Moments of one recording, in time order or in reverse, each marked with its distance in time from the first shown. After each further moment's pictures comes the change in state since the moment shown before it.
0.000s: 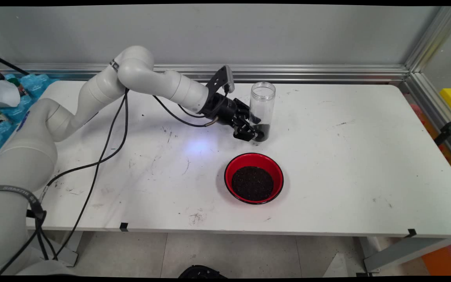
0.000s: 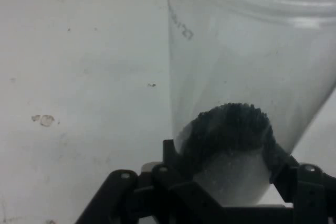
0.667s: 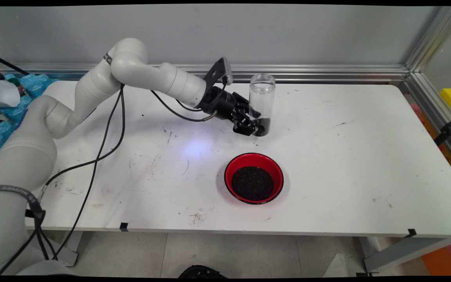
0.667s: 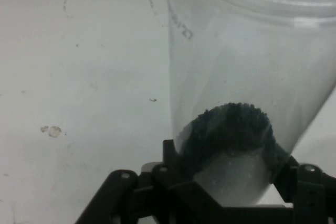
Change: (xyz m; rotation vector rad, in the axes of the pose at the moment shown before) arm 0.014 0.005 -0.017 0.011 0.017 -0.022
